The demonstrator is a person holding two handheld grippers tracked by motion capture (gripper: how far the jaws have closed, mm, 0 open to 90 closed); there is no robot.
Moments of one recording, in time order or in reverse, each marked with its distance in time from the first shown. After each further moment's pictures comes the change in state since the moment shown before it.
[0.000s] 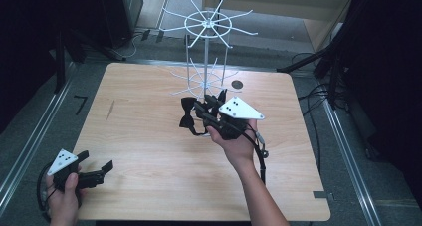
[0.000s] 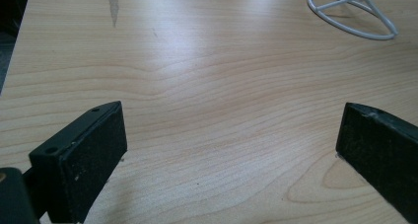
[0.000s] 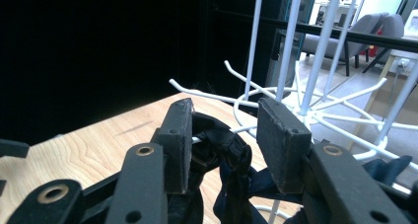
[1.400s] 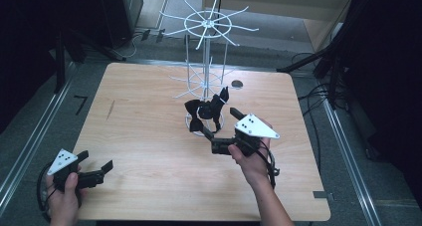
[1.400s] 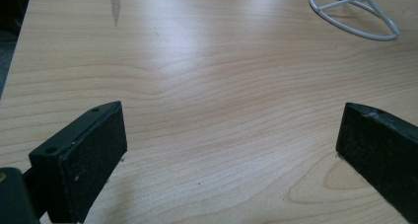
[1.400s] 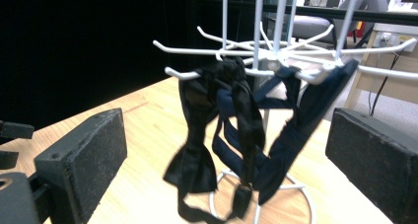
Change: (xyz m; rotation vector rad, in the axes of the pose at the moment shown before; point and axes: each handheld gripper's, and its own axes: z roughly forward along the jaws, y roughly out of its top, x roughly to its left) left arm 0.000 0.000 0.000 -0.002 0.007 -0.005; right arm -0.001 -0.030 -0.041 0.029 -0.046 0.060
